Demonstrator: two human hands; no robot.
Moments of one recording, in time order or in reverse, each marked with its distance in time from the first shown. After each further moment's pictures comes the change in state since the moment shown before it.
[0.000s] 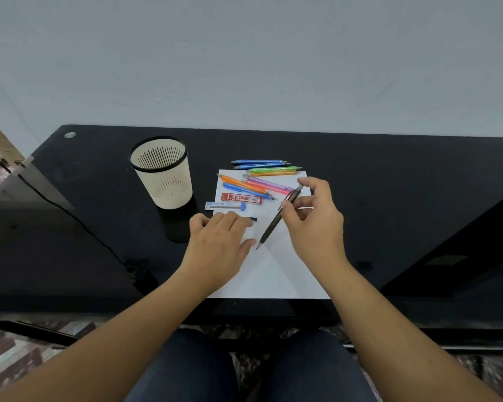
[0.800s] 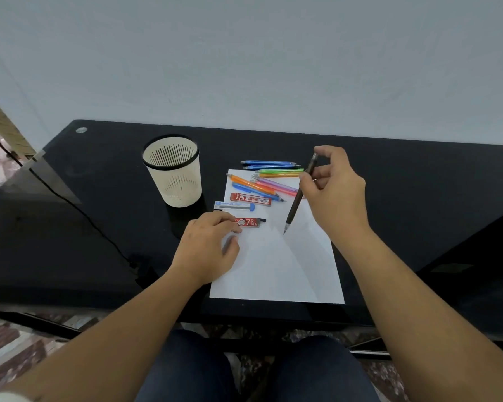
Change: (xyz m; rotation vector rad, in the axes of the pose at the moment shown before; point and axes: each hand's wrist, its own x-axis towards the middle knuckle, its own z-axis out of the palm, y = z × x) left_hand -0.008 -0.046 0.025 -0.334 0.004 -0.080; right_hand 0.043 -0.021 -0.011 -0.228 0.024 -0.132
